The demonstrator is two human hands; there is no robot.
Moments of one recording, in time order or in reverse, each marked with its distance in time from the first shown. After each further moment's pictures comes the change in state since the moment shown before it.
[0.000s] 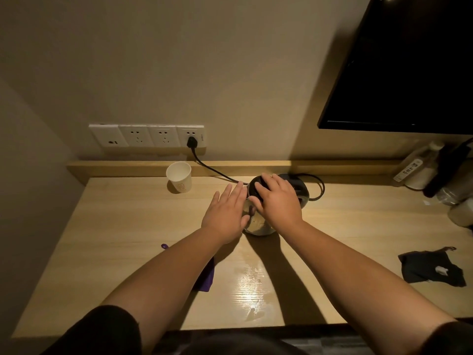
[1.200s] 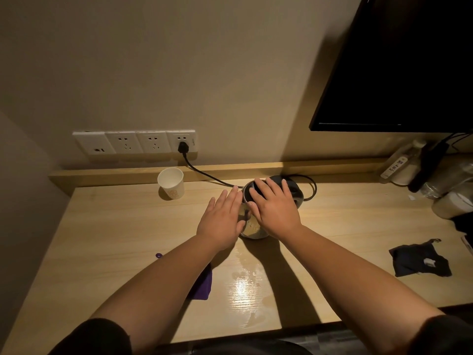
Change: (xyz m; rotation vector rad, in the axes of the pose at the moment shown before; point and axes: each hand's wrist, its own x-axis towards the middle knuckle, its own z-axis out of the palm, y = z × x) left_hand 0.002 -0.004 0.004 -0.015 -0.008 0.021; right_hand -0.005 0.008 0.010 -0.106 -0.040 -0.058
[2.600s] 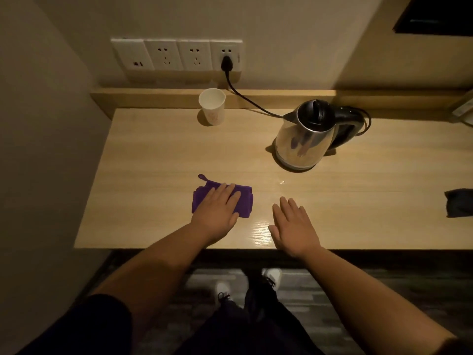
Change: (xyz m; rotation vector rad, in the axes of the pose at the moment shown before) left_hand -0.165 -0.080 0.098 -0.007 -0.168 0.039; right_hand -0.170 -0.108 0.103 0.150 -0.543 0.041
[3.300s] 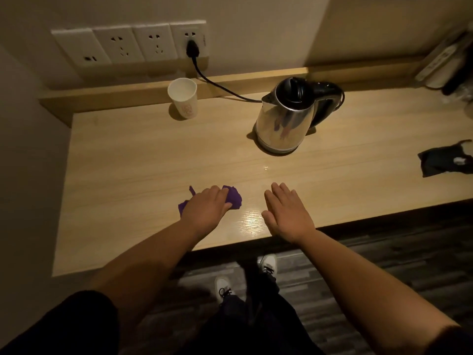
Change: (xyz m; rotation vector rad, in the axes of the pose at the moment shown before) left_hand 0.013 -0.015 0.010 -0.053 0.083 0.131; right_hand -0.002 -0.006 0.005 0.108 0.128 0.073
